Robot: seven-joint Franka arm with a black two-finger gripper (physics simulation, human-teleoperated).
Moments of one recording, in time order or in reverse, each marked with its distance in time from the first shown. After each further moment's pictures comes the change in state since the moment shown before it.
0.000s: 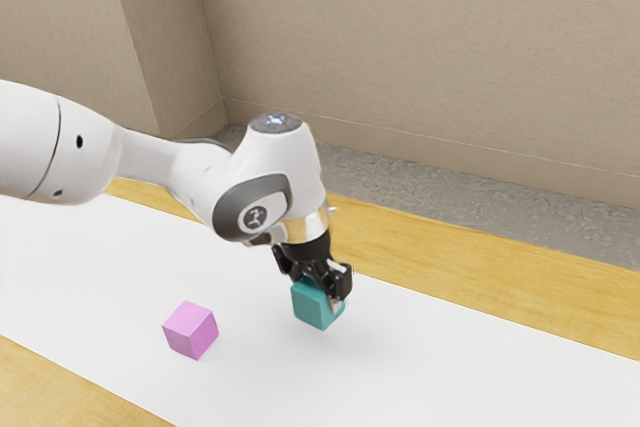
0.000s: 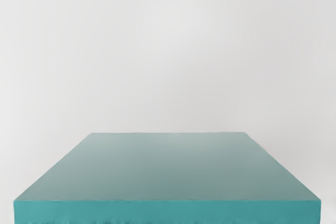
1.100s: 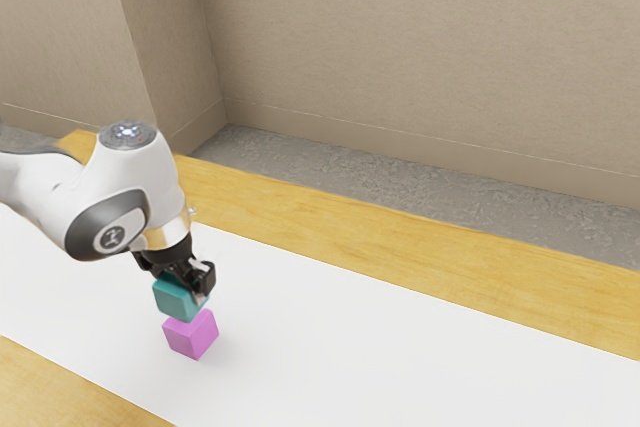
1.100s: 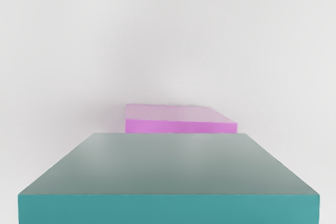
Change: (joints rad) arm 0.007 -0.447 0.255 -0.451 0.095 0.062 0.000
